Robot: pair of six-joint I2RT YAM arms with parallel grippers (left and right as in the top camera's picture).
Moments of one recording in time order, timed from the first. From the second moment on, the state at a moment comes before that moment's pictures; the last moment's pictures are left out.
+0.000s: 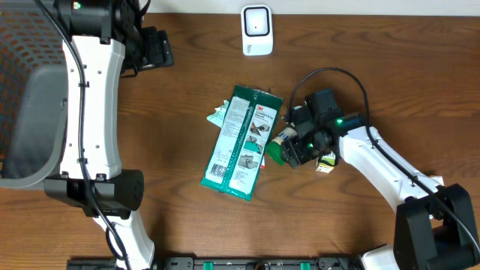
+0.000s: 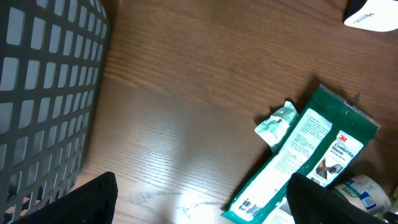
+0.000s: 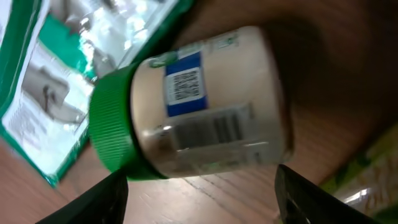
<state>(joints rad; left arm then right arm) -0.08 2.00 2.43 -1.68 -0.06 -0.31 0.35 1.63 1.01 -0.70 -0.25 -0.03</state>
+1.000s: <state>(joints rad) -0.08 2.00 2.43 -1.68 -0.06 -0.31 0.33 1.42 1.04 -0.83 -0.26 0.59</state>
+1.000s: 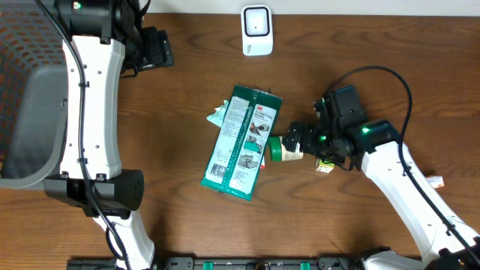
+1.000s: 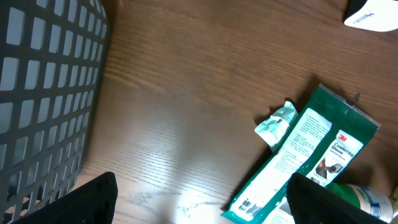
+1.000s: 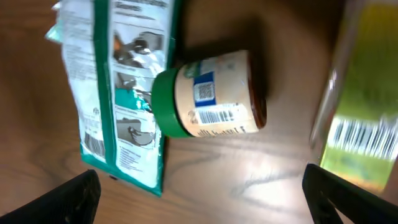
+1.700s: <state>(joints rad) -0.08 2.00 2.43 -1.68 -0.06 -0.31 0.47 1.42 0.74 -0.55 -0.01 1.25</state>
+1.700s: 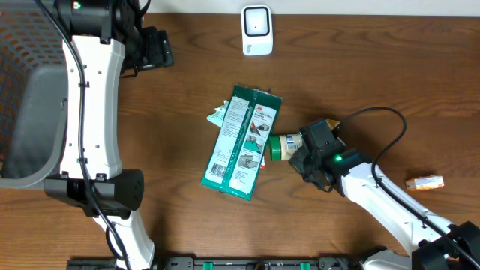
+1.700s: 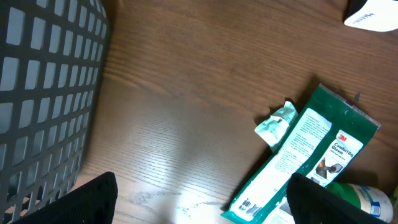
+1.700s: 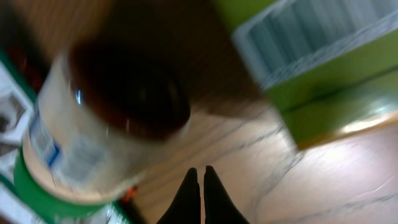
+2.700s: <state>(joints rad) -0.08 2.00 2.43 -1.68 -0.06 -0.31 0.48 1.46 0.74 -0.53 0.04 1.31</state>
